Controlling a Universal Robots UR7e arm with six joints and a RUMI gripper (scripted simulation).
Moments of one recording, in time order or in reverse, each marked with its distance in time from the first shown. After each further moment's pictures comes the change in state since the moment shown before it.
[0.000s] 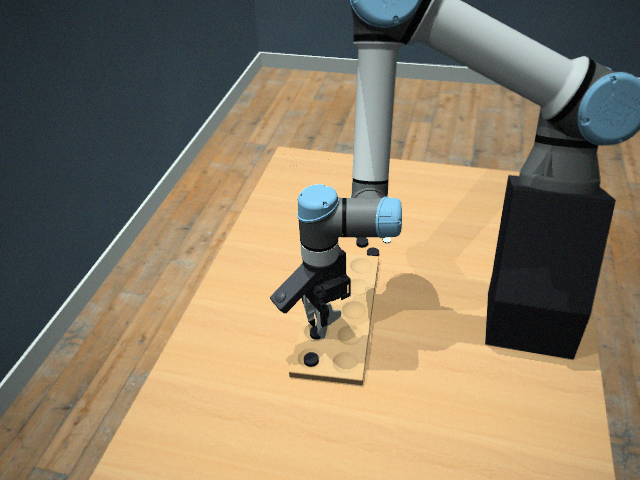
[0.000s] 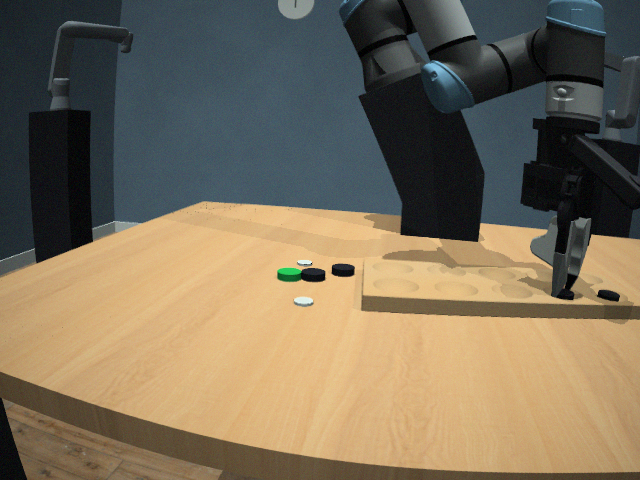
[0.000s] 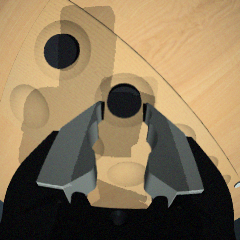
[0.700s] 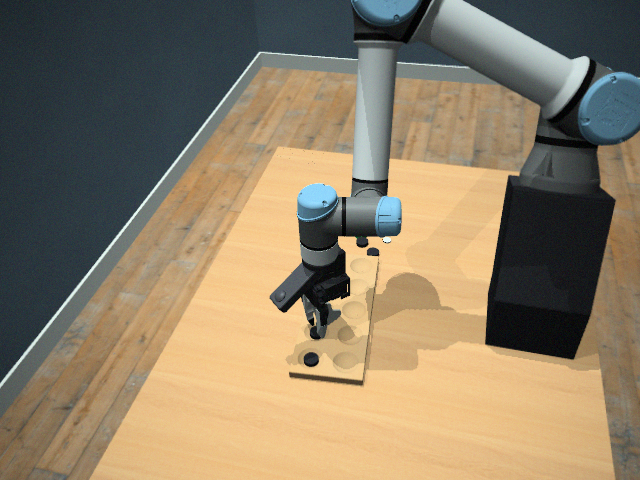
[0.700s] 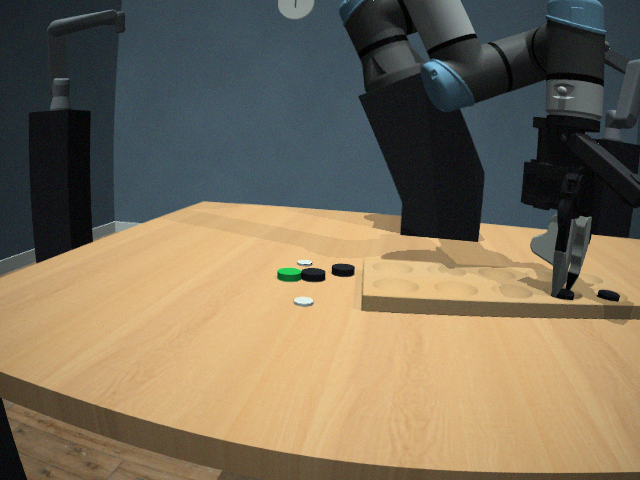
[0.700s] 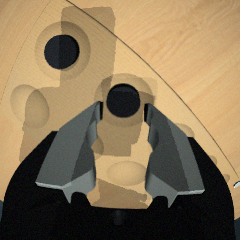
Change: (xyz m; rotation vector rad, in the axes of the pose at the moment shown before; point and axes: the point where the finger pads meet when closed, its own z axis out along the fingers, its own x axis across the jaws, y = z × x) arm 0.001 -0.001 -0.002 0.001 0.001 0.000
